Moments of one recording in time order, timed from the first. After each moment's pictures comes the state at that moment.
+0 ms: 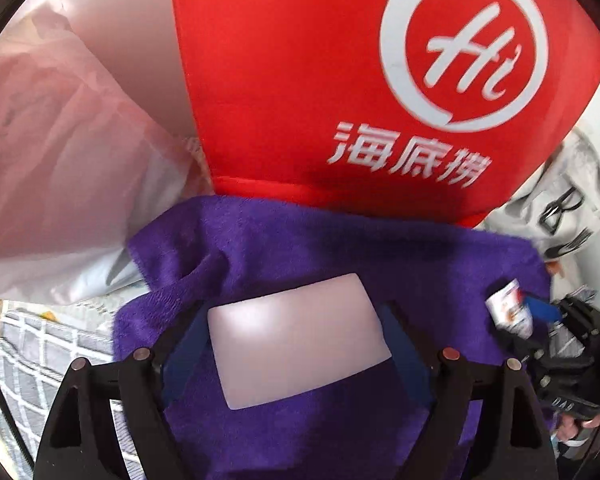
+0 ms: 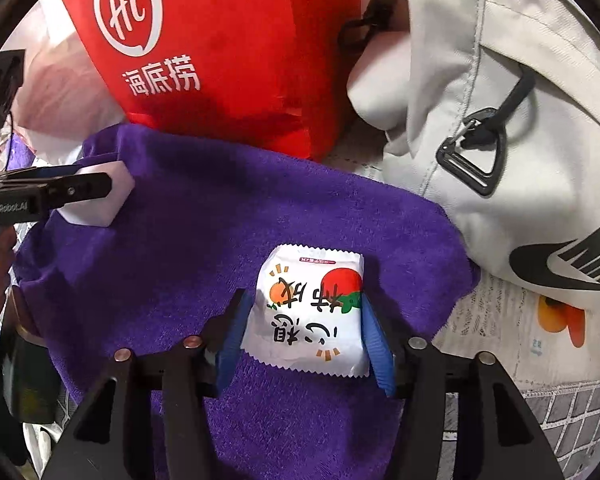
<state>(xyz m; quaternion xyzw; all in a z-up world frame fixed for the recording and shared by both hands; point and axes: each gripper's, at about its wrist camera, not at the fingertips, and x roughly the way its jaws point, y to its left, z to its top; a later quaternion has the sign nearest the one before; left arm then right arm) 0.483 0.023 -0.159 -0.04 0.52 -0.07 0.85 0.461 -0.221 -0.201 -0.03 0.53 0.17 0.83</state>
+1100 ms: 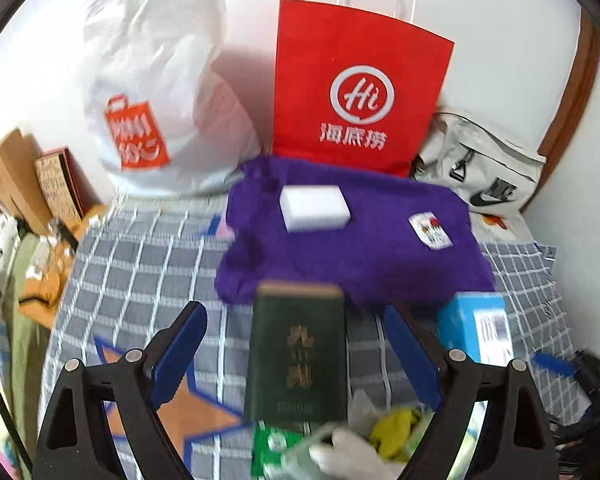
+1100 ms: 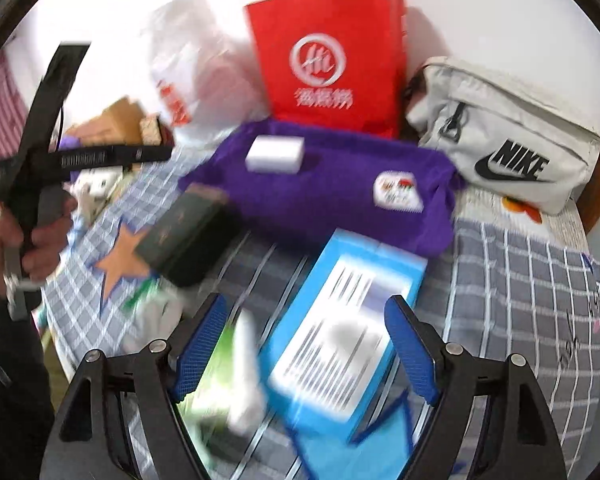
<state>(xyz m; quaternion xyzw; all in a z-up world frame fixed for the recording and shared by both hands) 0.247 0.057 -0.068 -0.04 0.45 -0.04 0.89 0.193 -0.201 -0.105 -0.02 0.46 0.20 0.86</state>
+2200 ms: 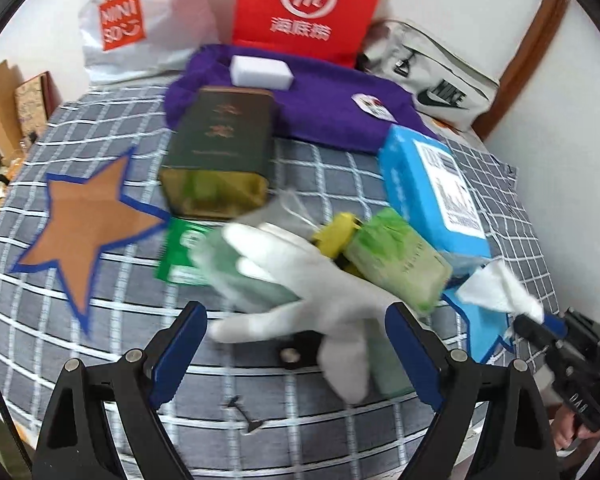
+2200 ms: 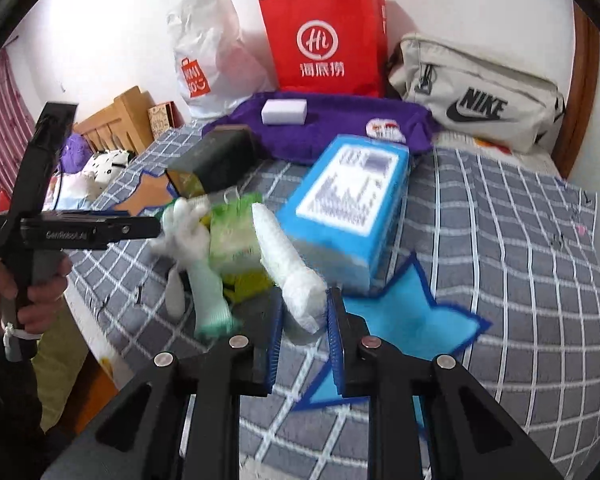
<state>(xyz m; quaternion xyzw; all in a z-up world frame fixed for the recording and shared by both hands) 0.122 0.012 -0.147 -0.06 0.51 -0.10 0.85 0.071 -0.236 -0.138 0.00 0.45 0.18 0.88</state>
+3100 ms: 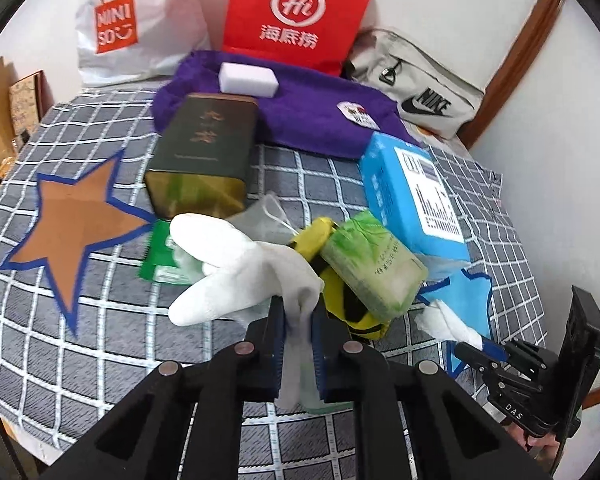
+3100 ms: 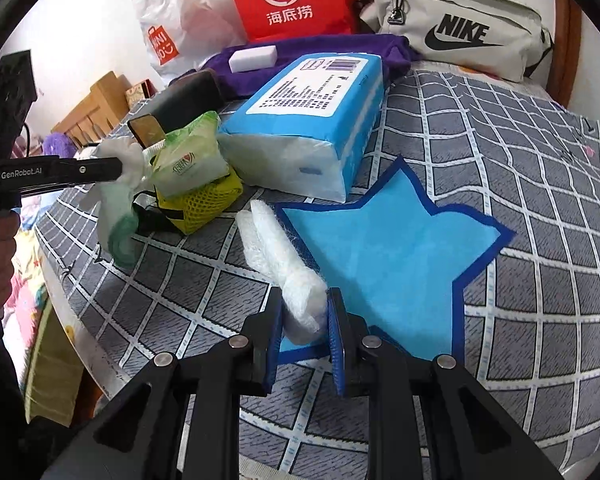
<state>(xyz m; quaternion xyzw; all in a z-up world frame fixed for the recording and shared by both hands) 0.114 0.018 -0.137 -0.09 0.49 -0.11 0.86 0.065 -0.253 -0.197 0.04 0.49 0.16 0.86</state>
